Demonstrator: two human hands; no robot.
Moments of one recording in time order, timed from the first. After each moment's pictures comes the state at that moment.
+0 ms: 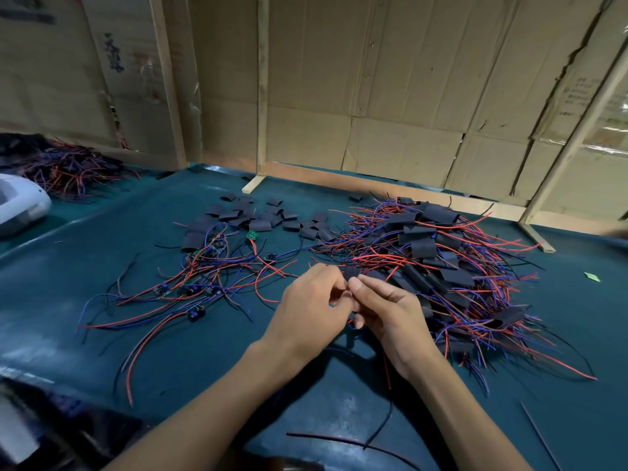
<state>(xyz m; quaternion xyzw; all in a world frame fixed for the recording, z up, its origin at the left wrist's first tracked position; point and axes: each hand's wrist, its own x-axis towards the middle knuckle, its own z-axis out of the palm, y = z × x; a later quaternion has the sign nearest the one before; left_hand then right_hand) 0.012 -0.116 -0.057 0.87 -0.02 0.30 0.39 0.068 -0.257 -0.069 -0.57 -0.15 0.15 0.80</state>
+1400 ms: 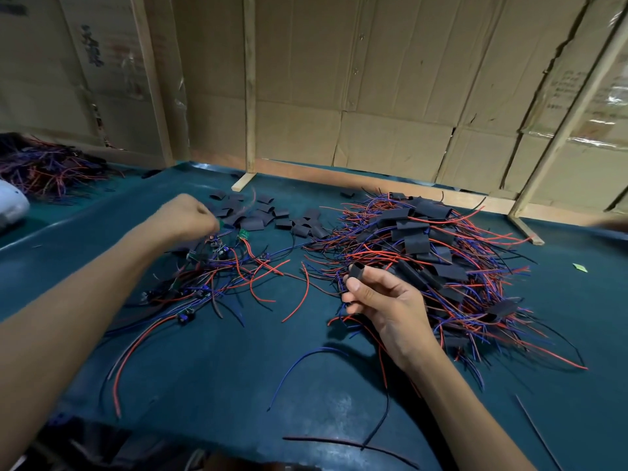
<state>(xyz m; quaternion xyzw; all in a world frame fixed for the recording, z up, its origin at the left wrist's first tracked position) 0.067 0.083 0.007 0.92 0.27 0.09 0.29 0.068 -0.257 -0.063 -0.53 -0.17 0.13 0.82</state>
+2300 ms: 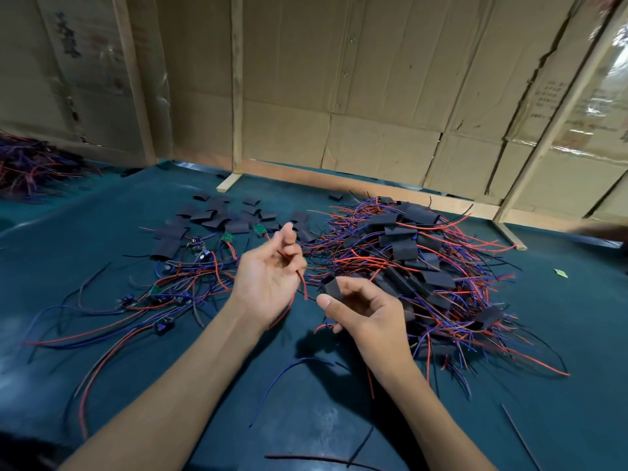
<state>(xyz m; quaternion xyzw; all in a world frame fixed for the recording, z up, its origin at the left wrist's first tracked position) 0.070 -0.079 -0.042 0.19 0.03 0.06 0.98 0.057 -0.250 -0.067 -0.67 -0.19 0.01 0.72</state>
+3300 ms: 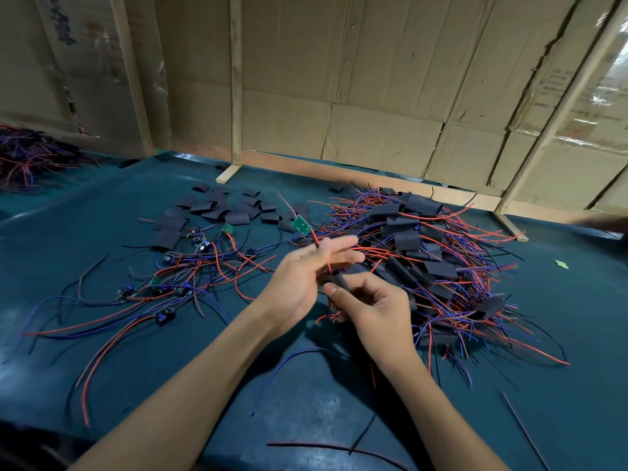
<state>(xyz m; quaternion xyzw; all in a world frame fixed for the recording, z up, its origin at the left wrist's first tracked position) 0.051 -0.113 -0.043 0.52 -0.08 0.03 0.85 0.060 -0.252 -0.070 -0.71 -0.20 -0.04 0.68</state>
